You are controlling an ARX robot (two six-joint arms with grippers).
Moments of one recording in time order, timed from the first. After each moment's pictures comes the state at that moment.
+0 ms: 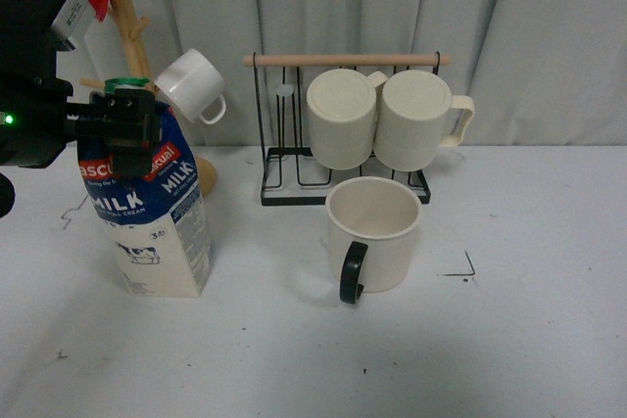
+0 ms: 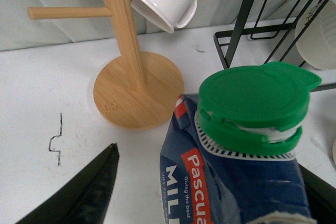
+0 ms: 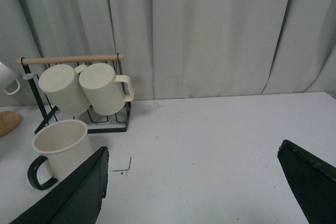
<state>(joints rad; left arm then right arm) -0.10 1.74 0.84 0.39 0.01 0.03 0.00 0.00 0.01 0.00 0.00 0.00</state>
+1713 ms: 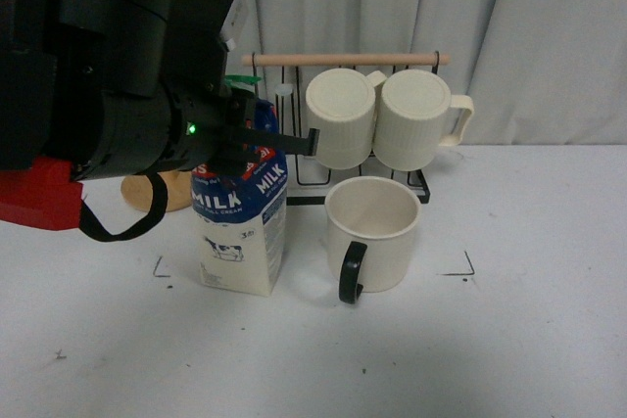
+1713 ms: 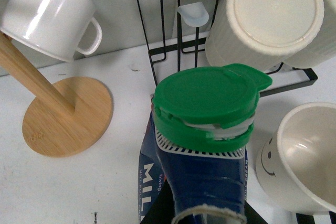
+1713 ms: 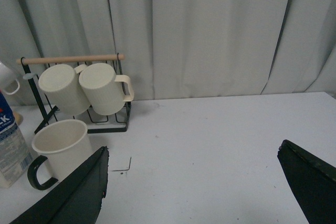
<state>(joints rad) -0.41 1.81 0.92 0.44 -0.24 -0.03 0.00 0.00 0.01 0.00 0.00 0.00</state>
